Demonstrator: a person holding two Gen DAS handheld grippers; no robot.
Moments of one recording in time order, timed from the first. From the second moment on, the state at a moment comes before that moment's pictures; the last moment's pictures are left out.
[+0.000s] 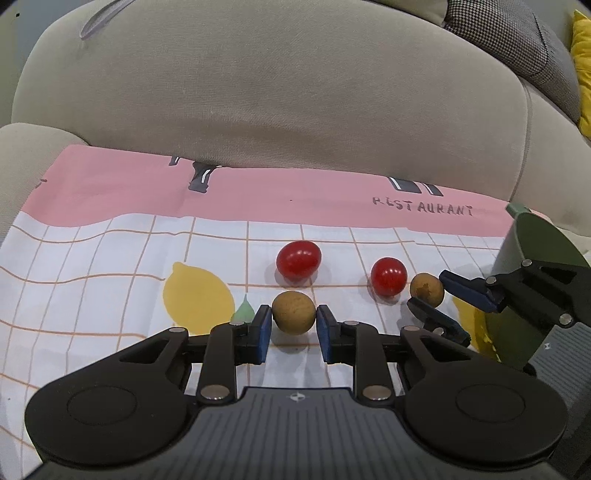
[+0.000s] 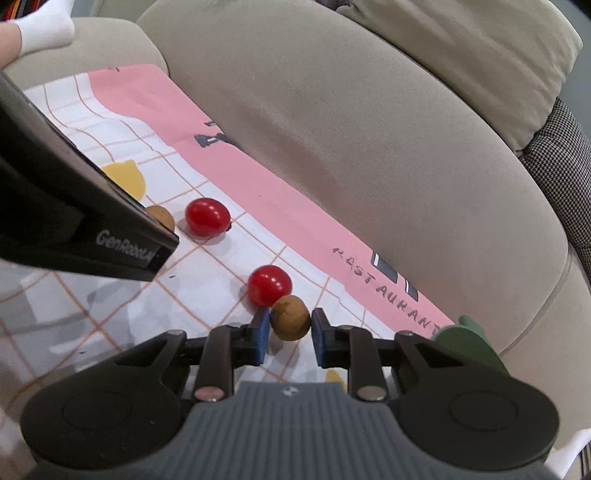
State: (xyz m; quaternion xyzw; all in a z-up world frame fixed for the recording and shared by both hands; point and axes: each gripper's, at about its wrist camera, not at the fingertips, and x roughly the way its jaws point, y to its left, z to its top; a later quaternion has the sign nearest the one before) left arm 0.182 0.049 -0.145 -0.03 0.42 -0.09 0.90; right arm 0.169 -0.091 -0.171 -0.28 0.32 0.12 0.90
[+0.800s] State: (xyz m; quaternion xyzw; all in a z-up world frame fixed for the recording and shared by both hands) left arm 0.098 0.012 -0.075 -0.02 0.42 -0.14 0.90; right arm 0.091 -0.173 -0.075 -0.01 0.37 0.19 0.91
